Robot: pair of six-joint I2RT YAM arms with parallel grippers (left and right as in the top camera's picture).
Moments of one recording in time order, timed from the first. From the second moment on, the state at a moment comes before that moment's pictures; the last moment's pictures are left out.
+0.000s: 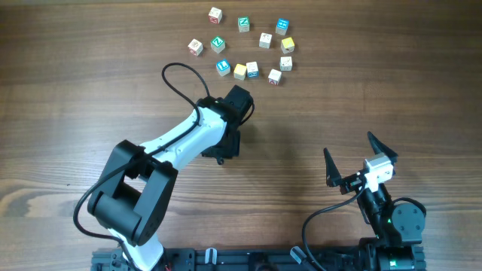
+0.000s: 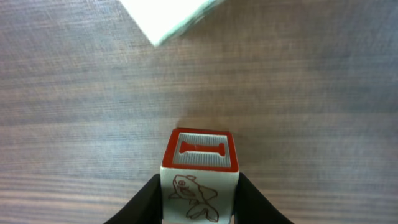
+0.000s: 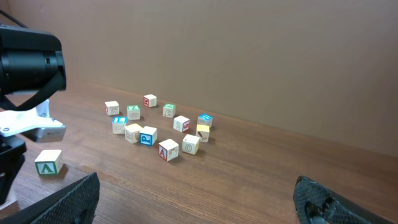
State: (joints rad) left arm -0.57 1.87 1.17 -0.89 -0.11 -0.49; right arm 0.02 0.01 0.01 0.02 -0.31 -0.12
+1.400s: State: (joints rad) left arm -0.57 1.88 1.17 -0.78 -0.17 -0.42; right arm 0.02 0.01 0.01 0.02 -0.31 -0.12
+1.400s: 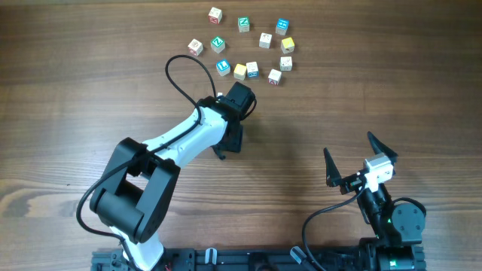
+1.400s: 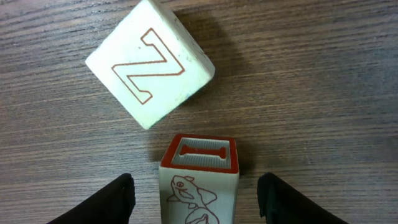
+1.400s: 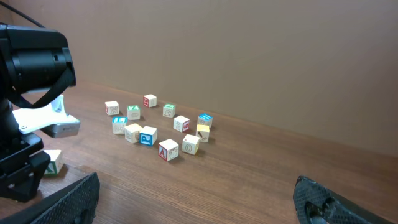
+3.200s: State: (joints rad) left arm -0.57 1.88 1.17 -0.76 -0.18 -0.41; right arm 0.02 0.01 0.01 0.02 -0.31 -0.12
